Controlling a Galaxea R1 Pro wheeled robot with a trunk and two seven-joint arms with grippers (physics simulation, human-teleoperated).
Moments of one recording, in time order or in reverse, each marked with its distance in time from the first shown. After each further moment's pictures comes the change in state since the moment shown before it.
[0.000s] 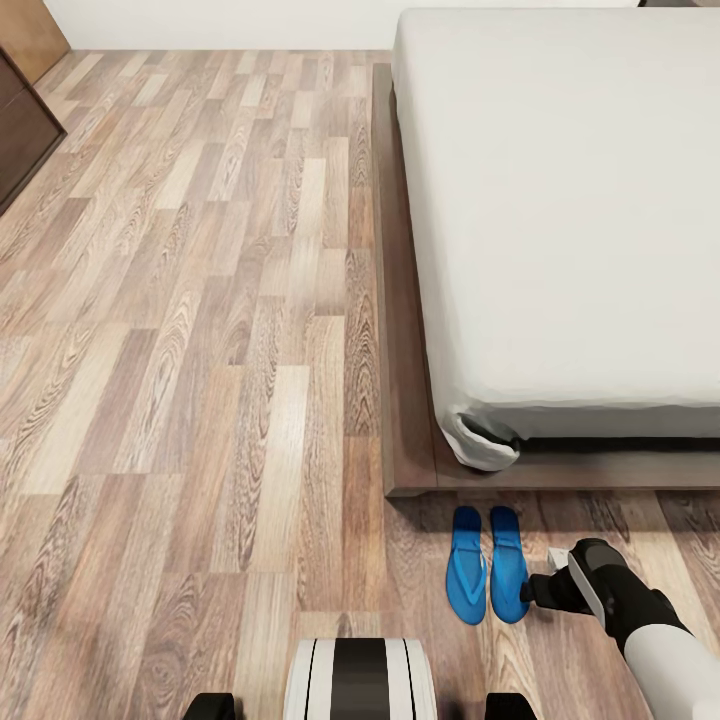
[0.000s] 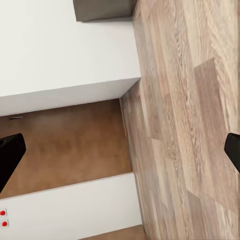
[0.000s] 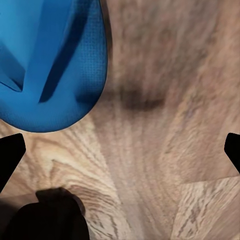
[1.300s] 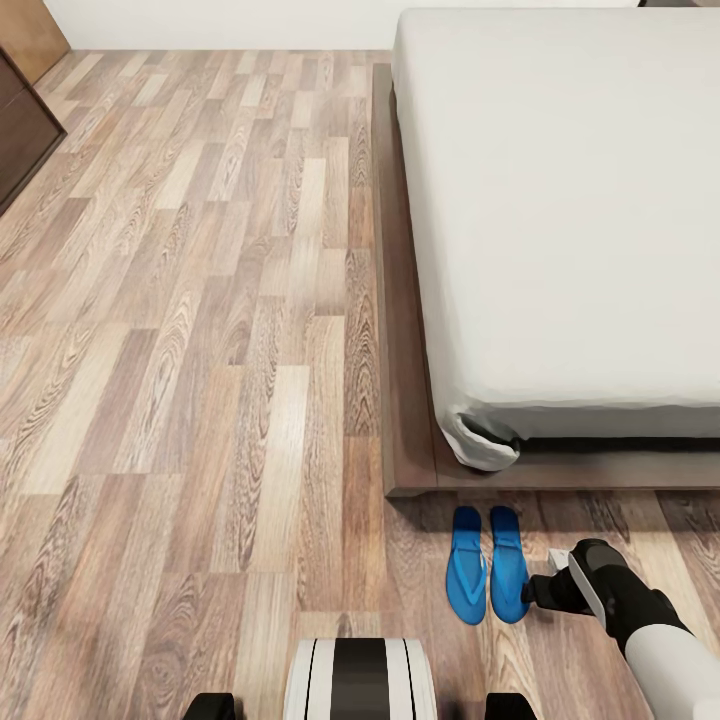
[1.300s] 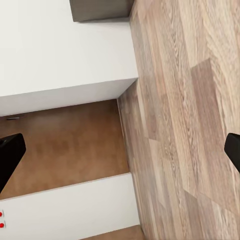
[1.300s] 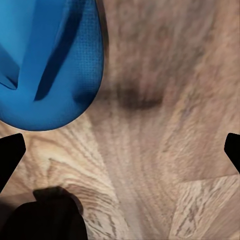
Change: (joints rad) left arm 0.000 0.000 0.000 0.000 0.001 -0.003 -0.012; right arm 0.000 -0.003 0.003 0.003 0.000 0.001 -0.001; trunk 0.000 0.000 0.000
